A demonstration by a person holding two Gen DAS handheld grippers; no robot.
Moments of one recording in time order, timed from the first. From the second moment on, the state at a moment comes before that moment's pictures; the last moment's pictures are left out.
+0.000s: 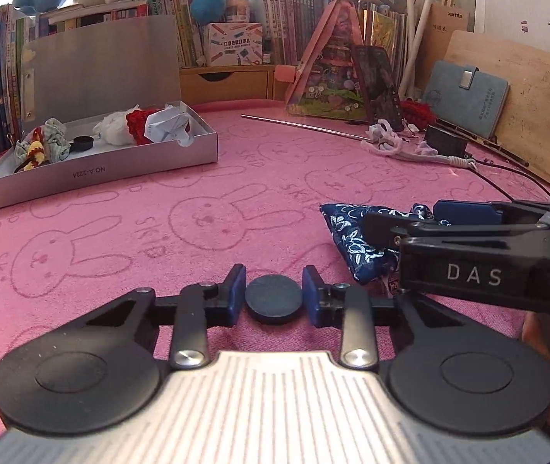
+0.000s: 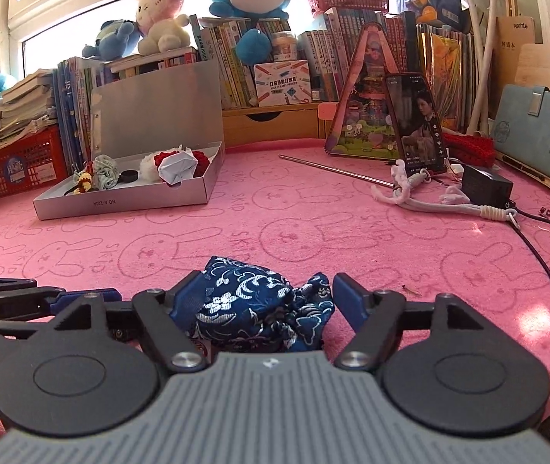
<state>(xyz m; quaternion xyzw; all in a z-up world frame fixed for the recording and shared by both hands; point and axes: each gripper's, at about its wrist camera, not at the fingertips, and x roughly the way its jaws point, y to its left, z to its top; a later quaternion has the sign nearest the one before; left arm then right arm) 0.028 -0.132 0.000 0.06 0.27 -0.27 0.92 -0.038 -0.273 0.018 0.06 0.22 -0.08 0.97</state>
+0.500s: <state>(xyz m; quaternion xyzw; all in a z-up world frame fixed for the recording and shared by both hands) 0.035 -0.076 0.010 0.05 0.26 -0.17 0.95 -0.024 -0.264 0.011 0.06 0.24 -0.06 0.97</state>
